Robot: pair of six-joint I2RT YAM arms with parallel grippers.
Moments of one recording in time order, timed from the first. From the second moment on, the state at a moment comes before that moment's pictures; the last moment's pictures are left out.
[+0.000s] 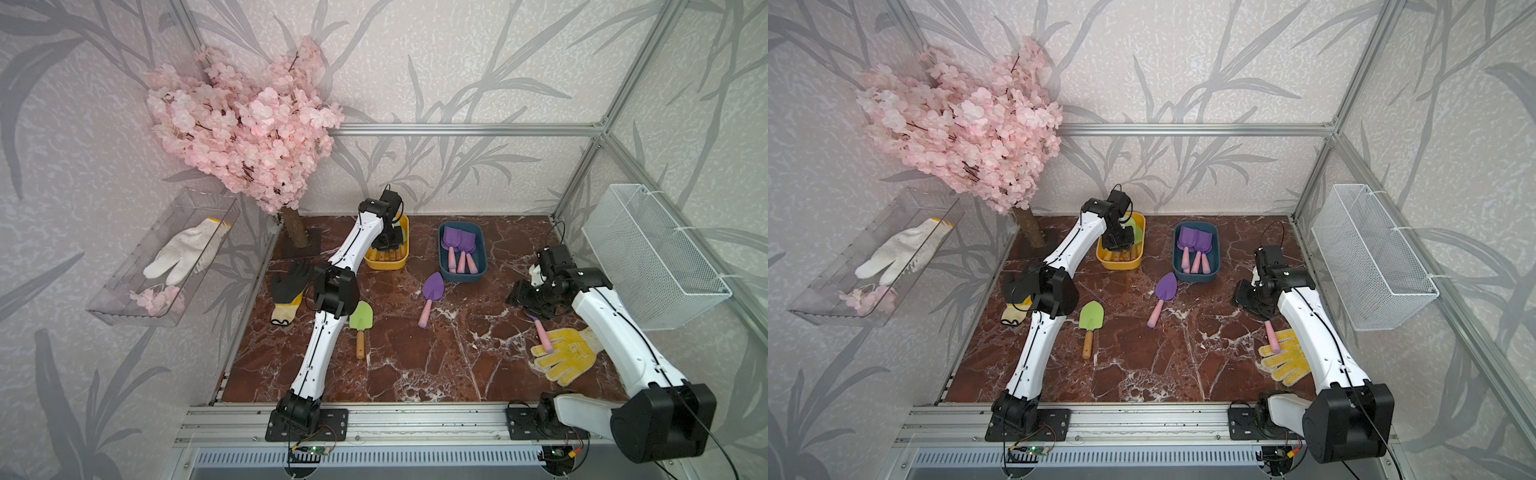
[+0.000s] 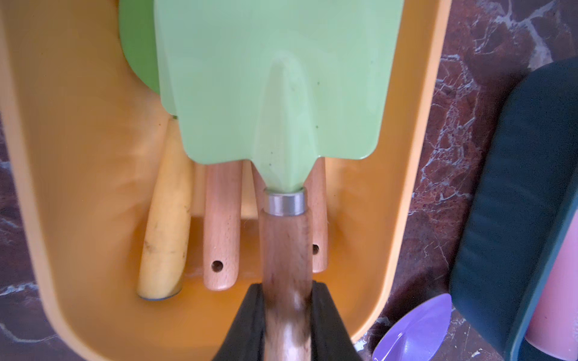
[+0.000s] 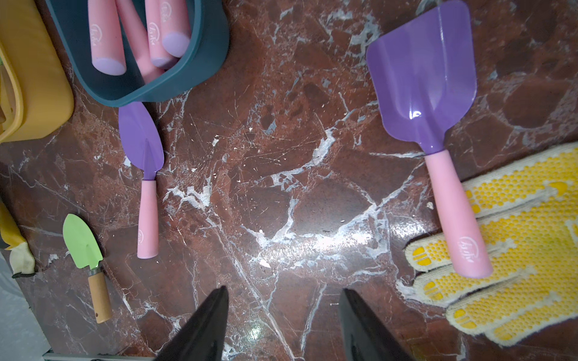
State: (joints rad) left arm -0.36 2.57 2.62 -1.31 0.06 -0.45; right arm 0.08 1.24 1.08 -1.07 -0.19 0.51
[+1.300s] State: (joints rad) left arm -0.36 2.65 2.62 -1.29 0.12 -0.45; right arm 0.08 1.26 1.08 -1.07 -0.18 0.51
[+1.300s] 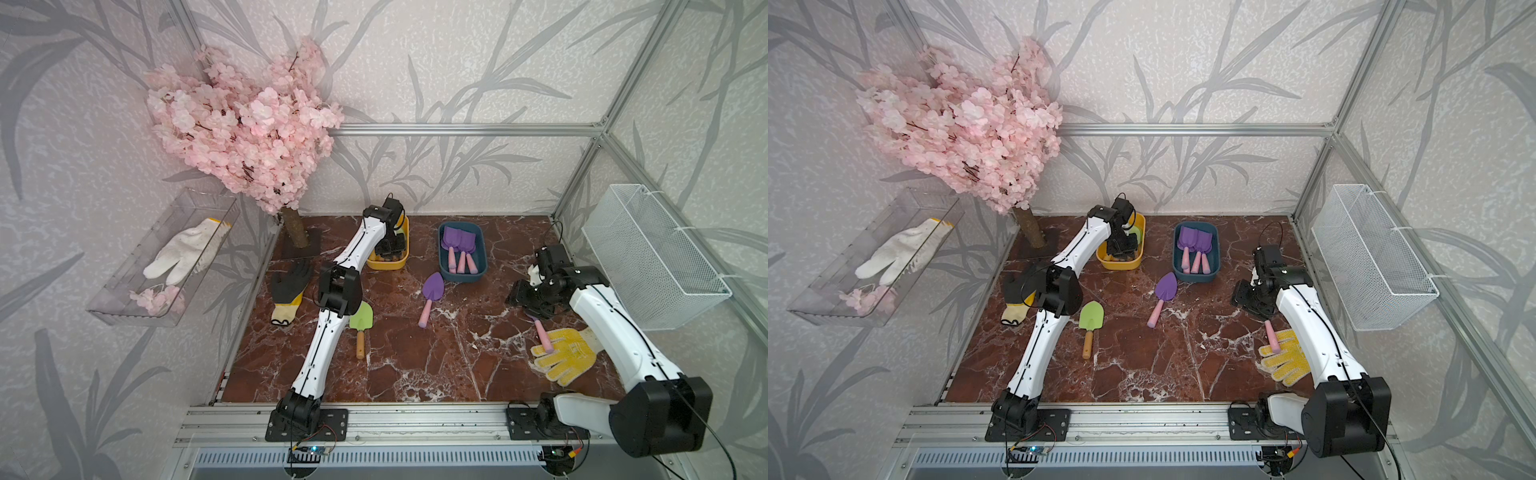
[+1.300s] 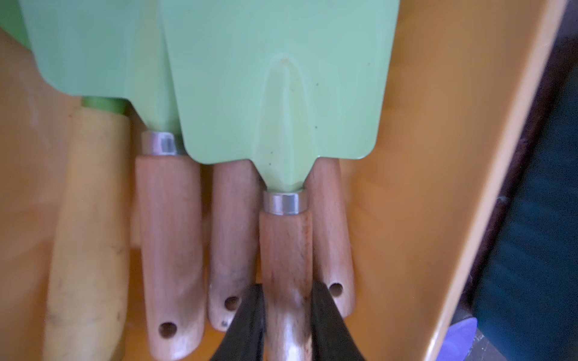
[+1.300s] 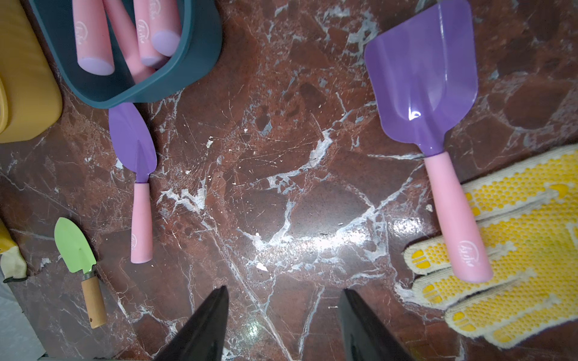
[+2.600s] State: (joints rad) left arm -0.38 2.48 2.65 -1.29 0.03 -0.40; right arm 0.08 1.26 1.08 -1.06 -0.18 0.51
